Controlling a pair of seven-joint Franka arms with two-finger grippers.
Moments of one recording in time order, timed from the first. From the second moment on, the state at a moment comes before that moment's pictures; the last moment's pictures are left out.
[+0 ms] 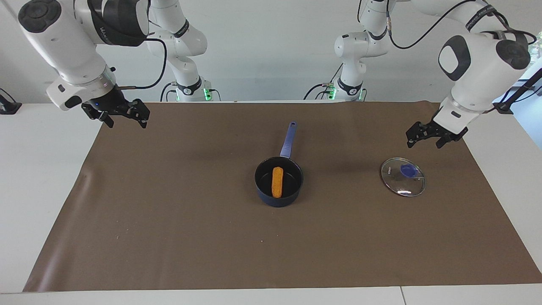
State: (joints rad) left arm 0.03 0.06 -0.04 -1.65 -0.01 1.66 0.09; right arm 0.04 0.08 -0.08 -1.53 -0.01 1.50 0.00
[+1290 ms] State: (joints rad) left arm -0.10 -0.05 0.04 -1.68 -0.01 1.54 0.04; right arm 0.05 0.03 -0.10 -1.60 -0.01 1.52 0.00
